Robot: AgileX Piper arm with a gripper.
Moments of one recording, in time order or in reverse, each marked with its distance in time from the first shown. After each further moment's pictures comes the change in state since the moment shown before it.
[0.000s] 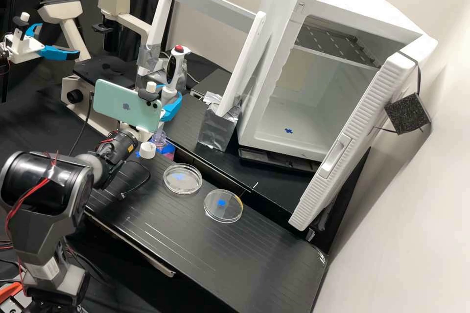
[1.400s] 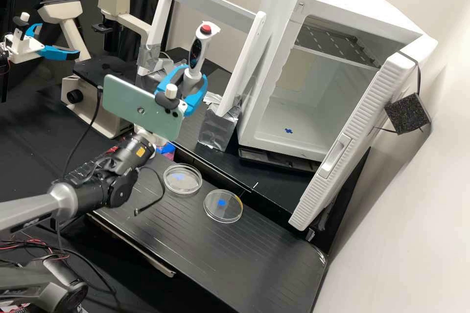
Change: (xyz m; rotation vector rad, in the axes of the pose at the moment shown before) arm -0.080 0.123 0.013 0.116 0.104 0.284
